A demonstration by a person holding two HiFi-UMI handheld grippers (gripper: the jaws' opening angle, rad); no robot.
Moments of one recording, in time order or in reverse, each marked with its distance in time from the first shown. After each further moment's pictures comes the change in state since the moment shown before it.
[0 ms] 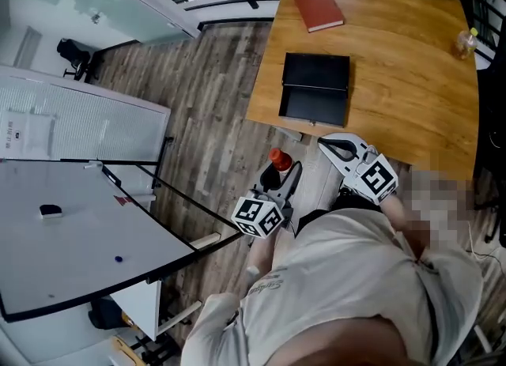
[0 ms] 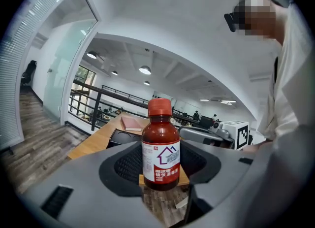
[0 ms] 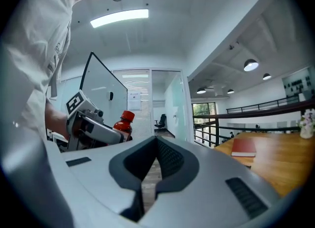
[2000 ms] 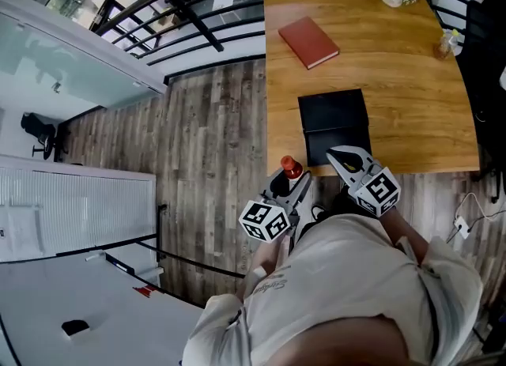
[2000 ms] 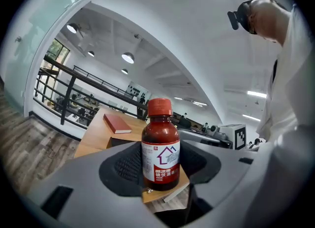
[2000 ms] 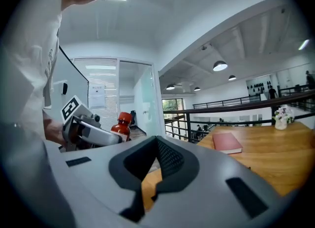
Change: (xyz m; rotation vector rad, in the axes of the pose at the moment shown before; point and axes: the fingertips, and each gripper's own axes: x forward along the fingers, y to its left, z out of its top) left arm 0.064 0.161 0.070 -0.034 0.110 -0.387; right arm 0.155 -0.067 0.002 0.078 0.053 -0.399
